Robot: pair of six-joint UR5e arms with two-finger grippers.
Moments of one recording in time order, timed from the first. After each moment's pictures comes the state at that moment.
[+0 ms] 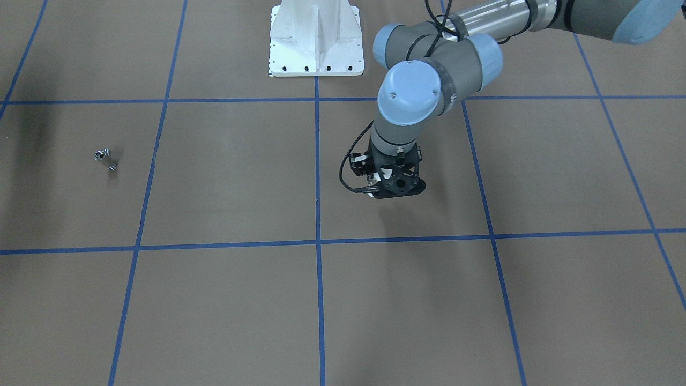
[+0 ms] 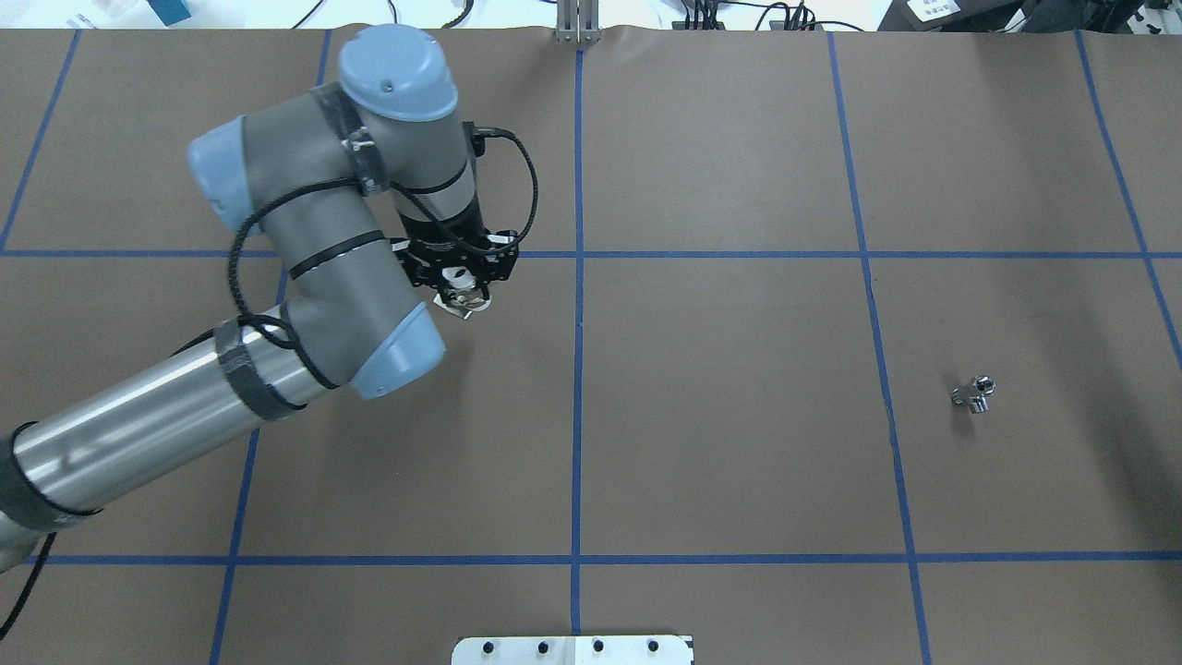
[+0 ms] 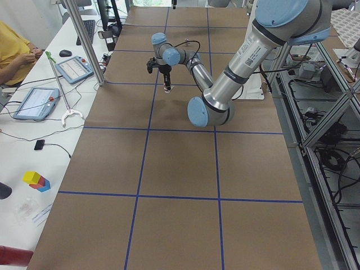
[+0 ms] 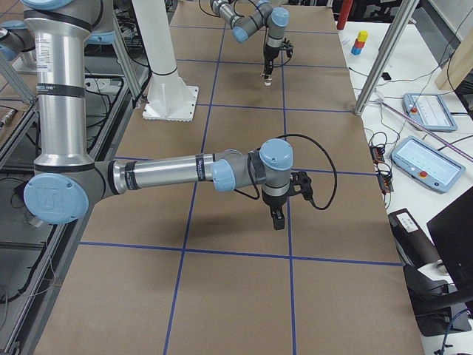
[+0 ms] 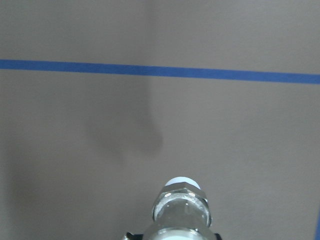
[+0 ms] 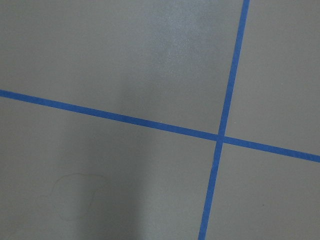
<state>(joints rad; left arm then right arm) -0.69 -2.43 -1.48 -1.41 -2.13 -1.11 1.45 -1.60 1.74 -1.46 2.30 0.06</state>
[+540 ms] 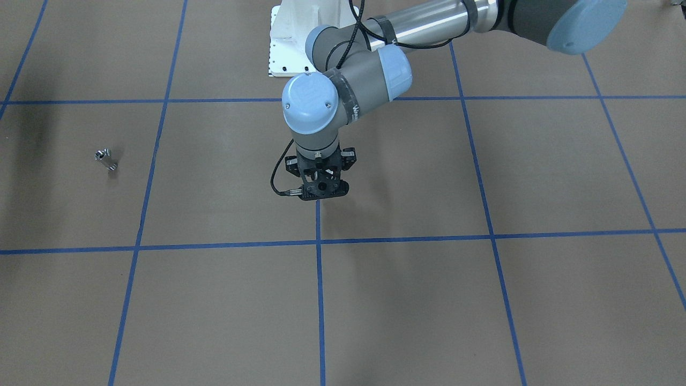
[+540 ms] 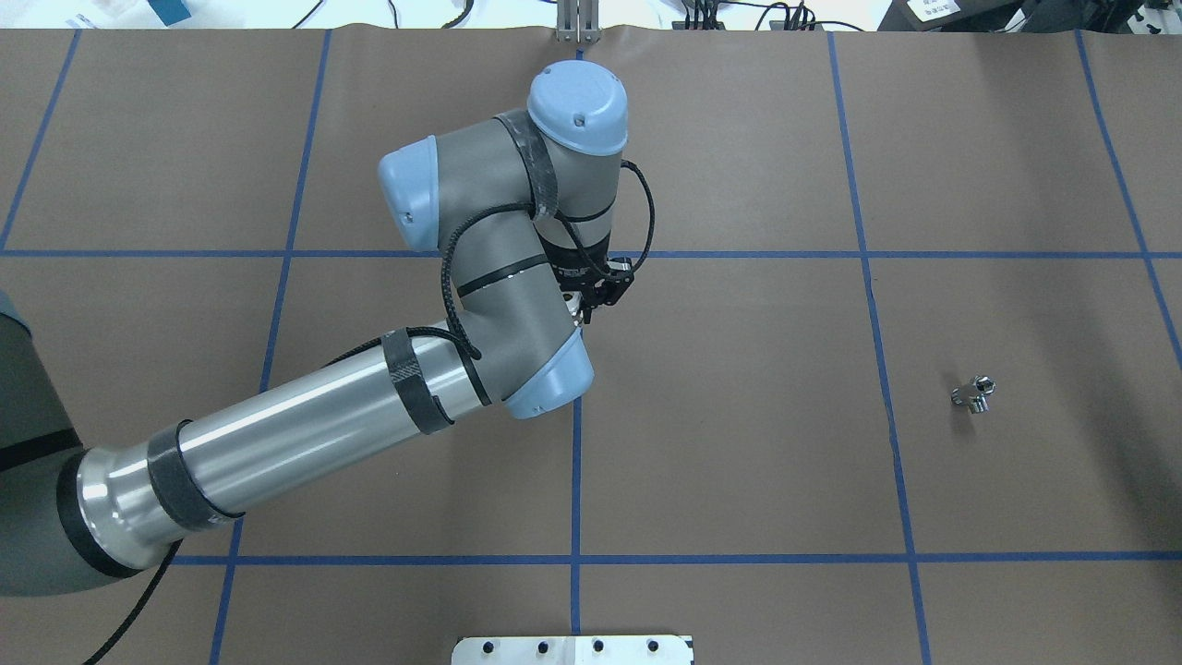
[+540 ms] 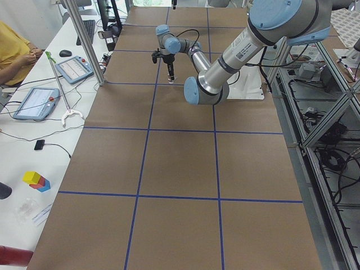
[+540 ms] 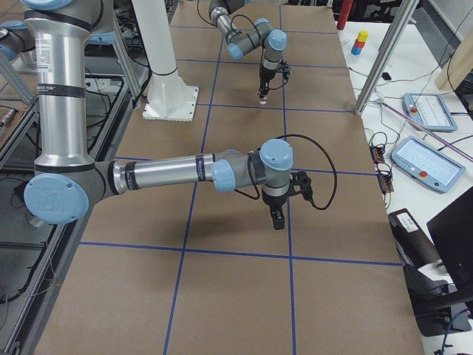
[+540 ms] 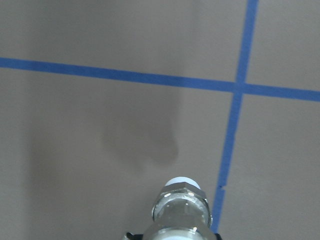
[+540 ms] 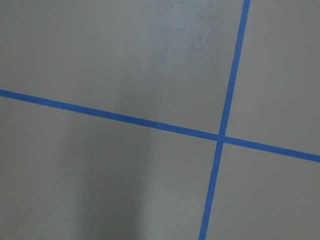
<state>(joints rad) -0.58 -2.63 -1.25 -1.41 -2.06 -1.16 1.44 -1.60 1.74 -1.46 2.30 0.06</state>
